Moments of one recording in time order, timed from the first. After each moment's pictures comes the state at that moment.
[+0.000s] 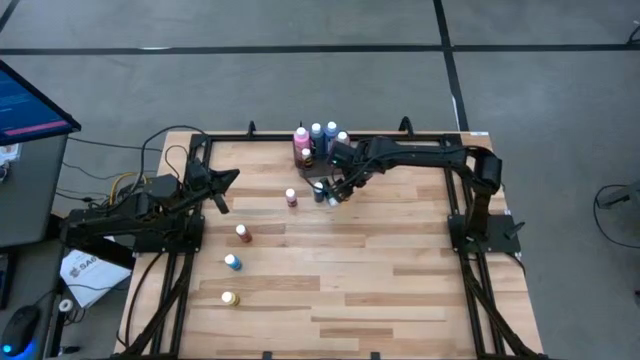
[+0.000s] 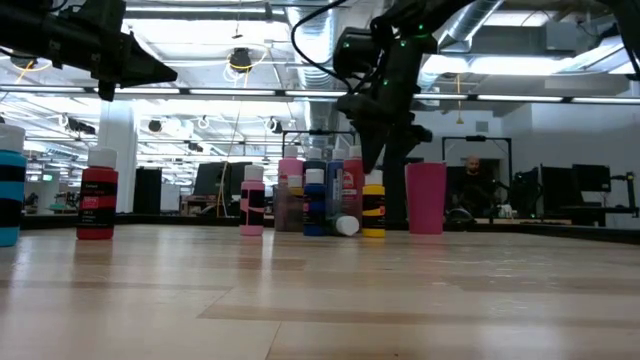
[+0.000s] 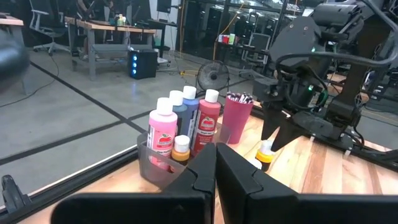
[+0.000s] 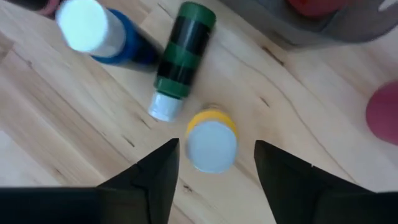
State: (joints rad) left arm 0.17 0.19 0.28 -0.15 -0.45 -0.19; right arm -0.29 1.87 1.49 -0.92 0.05 0.50
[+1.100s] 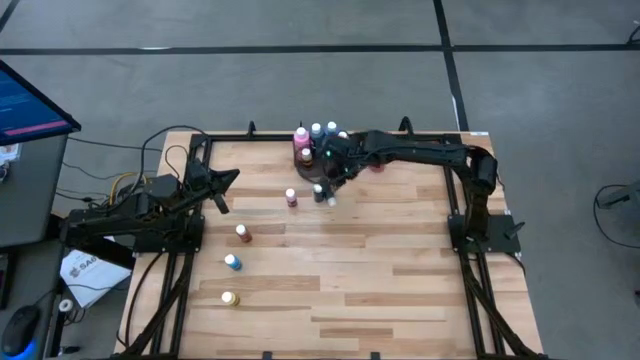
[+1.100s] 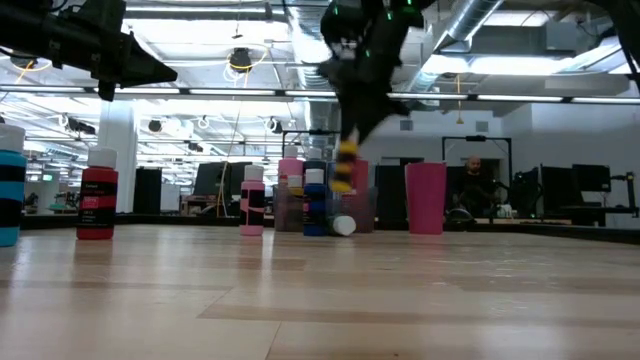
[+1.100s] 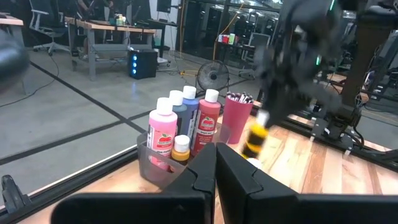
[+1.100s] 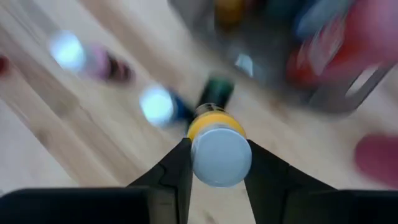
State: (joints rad) left arm 0.17 0.19 0.28 -0.15 -0.45 -0.19; right arm -0.28 1.90 1.70 -0.97 0.10 0.50
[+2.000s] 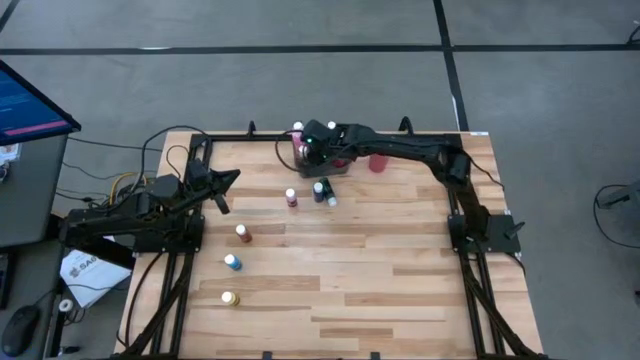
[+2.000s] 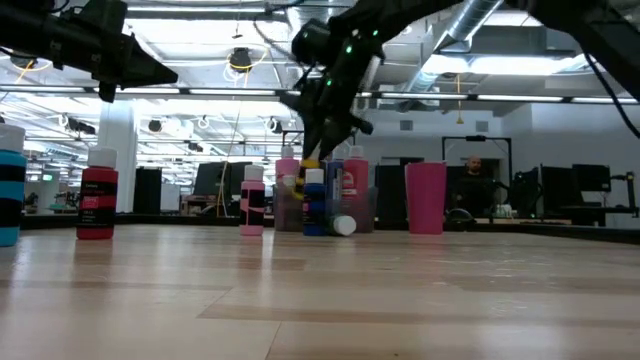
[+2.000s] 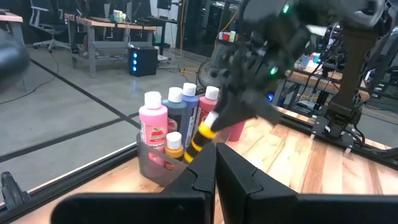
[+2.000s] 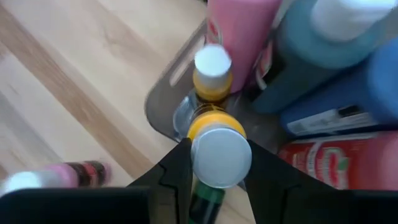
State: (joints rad) left arm 0.17 0.21 0.28 -0.15 -0.45 -0.20; right arm -0.32 2.13 1.91 -0.81 0.23 0.44
